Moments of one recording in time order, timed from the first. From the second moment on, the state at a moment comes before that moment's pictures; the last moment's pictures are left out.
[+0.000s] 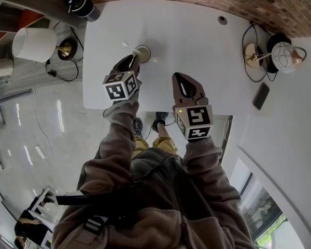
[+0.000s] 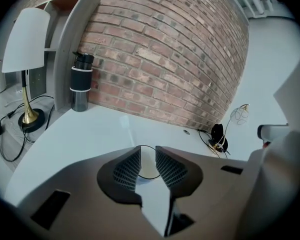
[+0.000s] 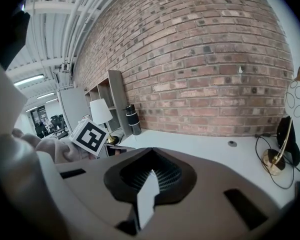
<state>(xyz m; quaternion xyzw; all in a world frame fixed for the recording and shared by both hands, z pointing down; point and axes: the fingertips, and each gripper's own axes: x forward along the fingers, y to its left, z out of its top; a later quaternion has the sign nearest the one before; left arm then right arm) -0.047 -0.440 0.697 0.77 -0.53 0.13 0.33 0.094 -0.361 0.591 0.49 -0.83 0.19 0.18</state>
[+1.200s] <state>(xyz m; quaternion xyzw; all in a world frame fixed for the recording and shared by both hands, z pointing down) -0.052 -0.481 0.732 0.75 -0.58 0.20 0.25 0.131 -0.347 0.612 0.51 -0.81 0.22 0.18</state>
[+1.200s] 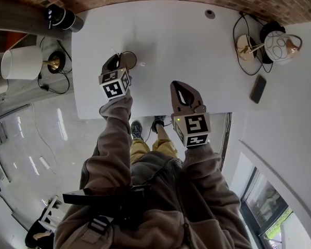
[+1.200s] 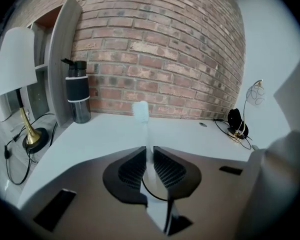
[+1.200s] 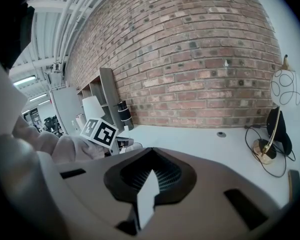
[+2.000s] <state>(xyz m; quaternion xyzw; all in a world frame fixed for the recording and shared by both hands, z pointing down) -0.033 -0.428 0.519 0.82 -0.55 0.05 0.16 0.098 -0.353 0.499 0.54 -0.83 0.13 0.12</state>
